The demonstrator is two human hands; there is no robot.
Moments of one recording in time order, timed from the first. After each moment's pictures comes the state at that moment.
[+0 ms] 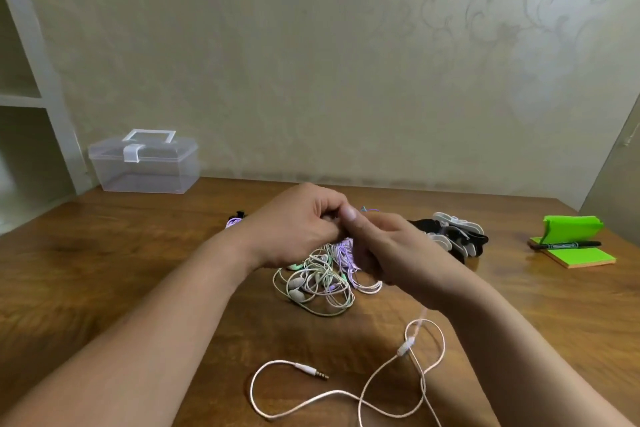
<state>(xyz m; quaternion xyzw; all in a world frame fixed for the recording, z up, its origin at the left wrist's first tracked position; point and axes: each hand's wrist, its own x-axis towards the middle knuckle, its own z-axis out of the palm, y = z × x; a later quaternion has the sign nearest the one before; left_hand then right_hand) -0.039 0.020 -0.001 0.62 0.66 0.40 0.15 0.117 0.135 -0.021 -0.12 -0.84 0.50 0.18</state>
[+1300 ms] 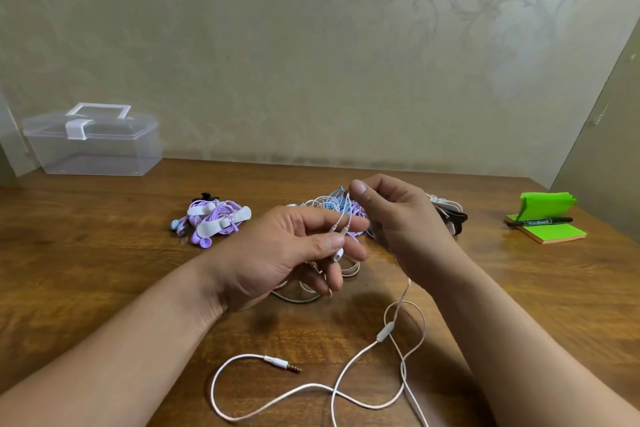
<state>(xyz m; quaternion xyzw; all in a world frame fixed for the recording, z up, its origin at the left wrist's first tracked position) -0.014 0.018 -0.050 0.50 0.51 0.55 0.43 0.115 0.176 -0.051 -0.14 -0.72 0.58 0.35</state>
